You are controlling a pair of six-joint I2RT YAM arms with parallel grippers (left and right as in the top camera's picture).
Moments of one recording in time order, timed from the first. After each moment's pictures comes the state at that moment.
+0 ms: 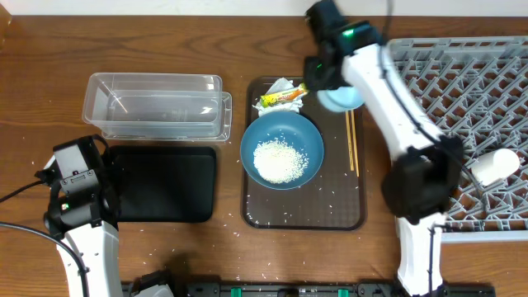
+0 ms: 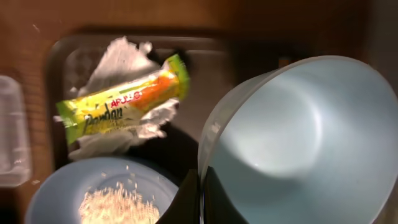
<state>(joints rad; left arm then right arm) 0.36 1.02 0.86 -0.92 -0.28 -0.65 0.36 2.18 2.15 -1.21 0.04 0.38</state>
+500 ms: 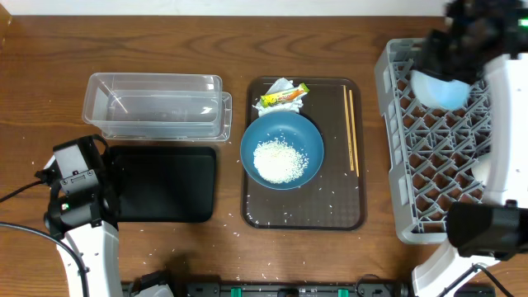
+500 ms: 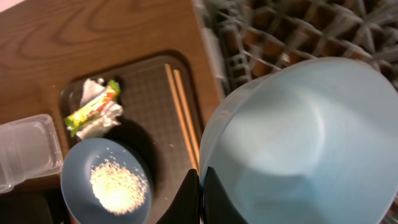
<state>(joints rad) 0.36 1.02 0.86 -0.92 -0.28 -0.65 -0.10 1.89 2.18 -1.45 -0.18 0.26</state>
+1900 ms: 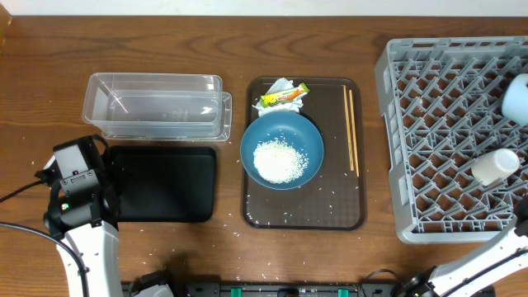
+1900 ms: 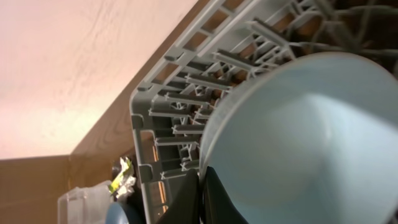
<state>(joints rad) 0.36 1.02 0.86 -0.92 -0.28 -0.65 -0.83 2.18 2.07 -1.14 -0.92 -0.04</state>
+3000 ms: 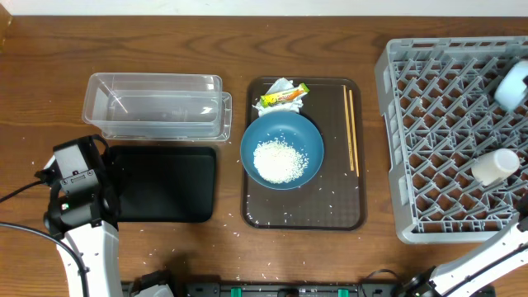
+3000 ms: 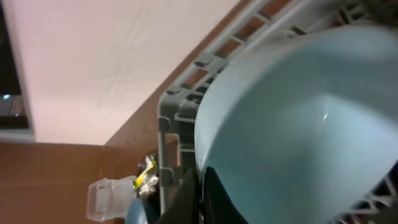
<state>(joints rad) 0.36 1.02 0.86 -0.92 -0.28 -0.65 -0.82 2.25 2.07 -1.09 -1.07 -0.07</state>
